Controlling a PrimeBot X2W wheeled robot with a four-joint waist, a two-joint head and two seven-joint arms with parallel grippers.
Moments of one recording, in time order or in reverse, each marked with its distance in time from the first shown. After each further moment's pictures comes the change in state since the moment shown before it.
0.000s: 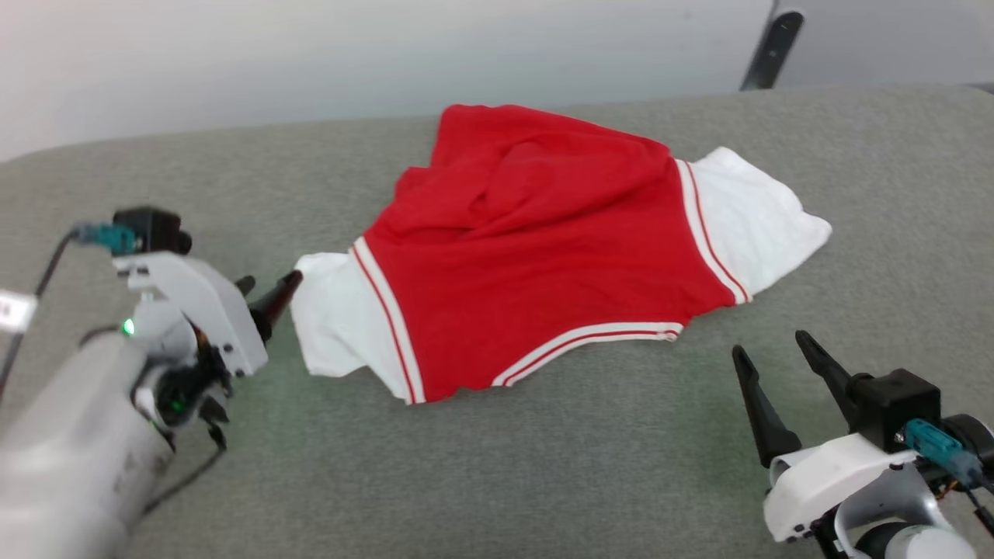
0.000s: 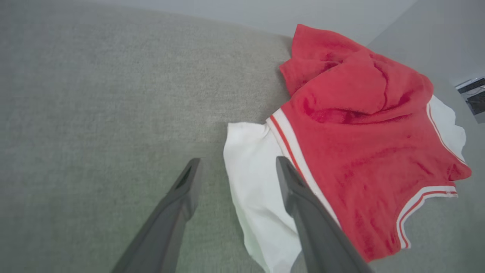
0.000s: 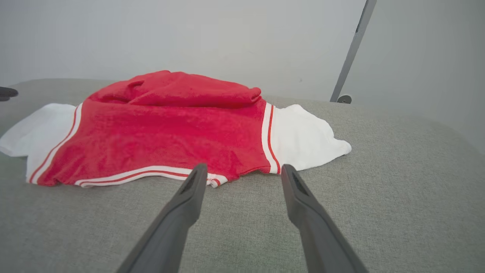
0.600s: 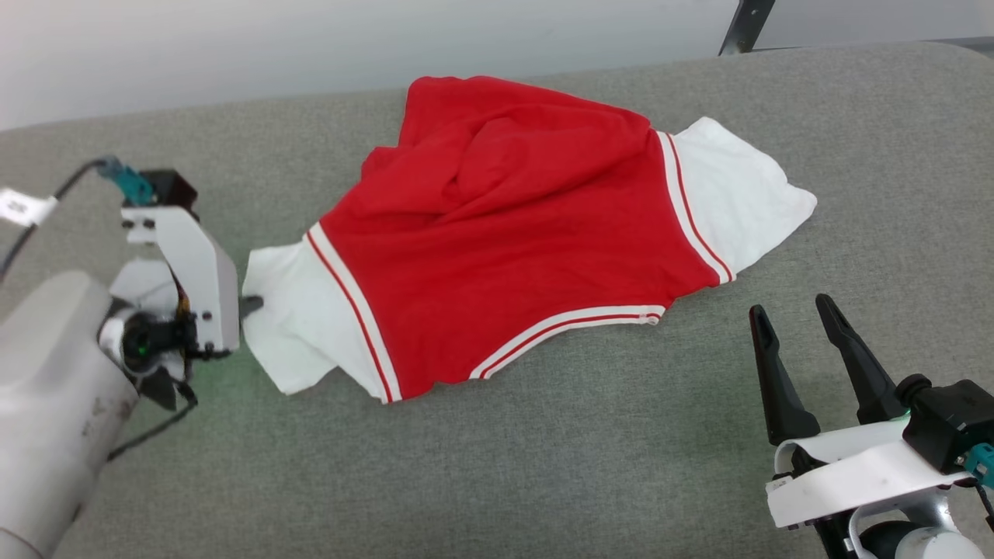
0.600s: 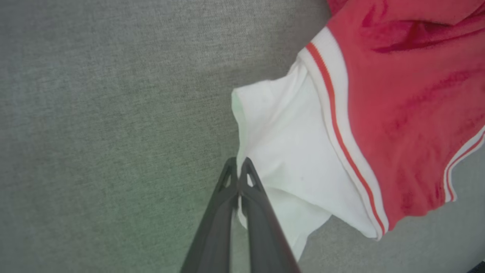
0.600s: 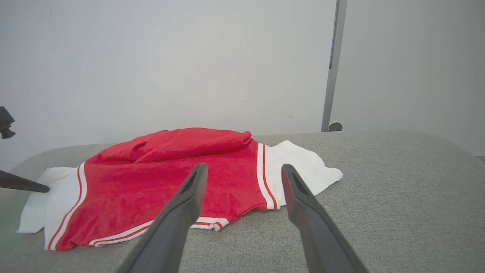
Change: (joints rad) left arm -0.143 0.039 -0.085 0.047 0.009 0.002 0.399; right arm 0.011 0.035 -0.016 -0.081 0.094 0.000 -0.142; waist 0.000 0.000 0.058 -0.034
